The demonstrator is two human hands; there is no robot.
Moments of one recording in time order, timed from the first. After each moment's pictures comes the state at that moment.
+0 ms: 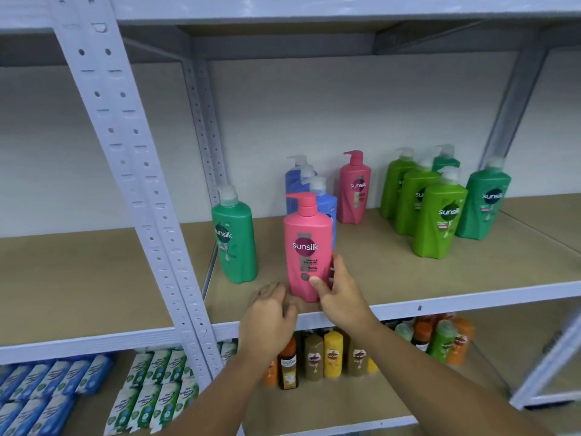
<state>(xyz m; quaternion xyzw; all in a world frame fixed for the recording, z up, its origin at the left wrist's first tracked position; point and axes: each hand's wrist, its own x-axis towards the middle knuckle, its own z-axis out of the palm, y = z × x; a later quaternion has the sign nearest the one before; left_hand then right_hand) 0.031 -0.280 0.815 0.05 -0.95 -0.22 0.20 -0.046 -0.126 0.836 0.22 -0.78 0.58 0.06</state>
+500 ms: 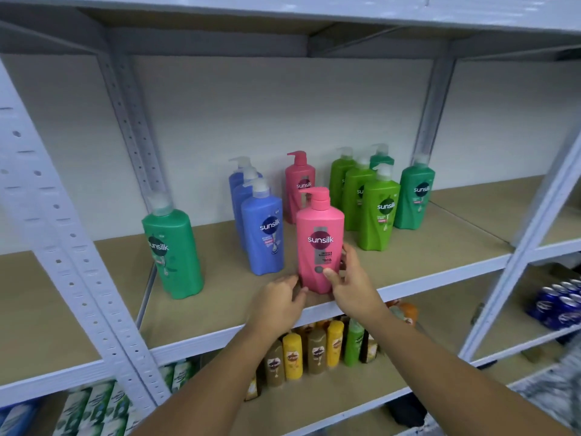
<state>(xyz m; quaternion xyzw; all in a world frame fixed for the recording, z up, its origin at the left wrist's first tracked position) -0.037 -0.196 0.828 -0.09 -0.95 -0.25 0.17 -0.065 -0.019 0.847 0.14 -0.82 0.55 0.10</state>
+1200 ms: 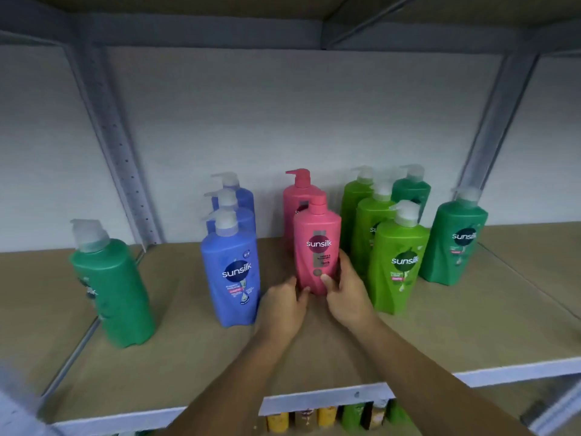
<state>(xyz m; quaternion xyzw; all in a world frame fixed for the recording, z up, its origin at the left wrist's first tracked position) -0.190 -0.140 0.826 0.09 -0.94 -0.26 0.21 -0.242 -0.002 0.836 0.20 -0.81 0.54 0.12</state>
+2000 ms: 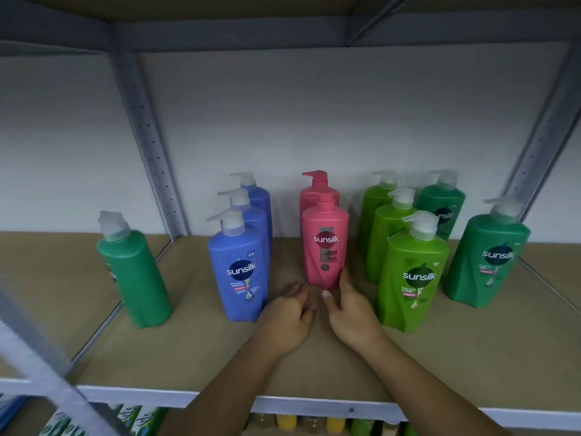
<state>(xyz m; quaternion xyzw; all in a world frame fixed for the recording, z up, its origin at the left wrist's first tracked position) -0.180 -0.148 0.818 0.04 -0.97 -0.22 0.12 -0.239 0.006 0.834 0.21 -0.90 0.38 0.01</state>
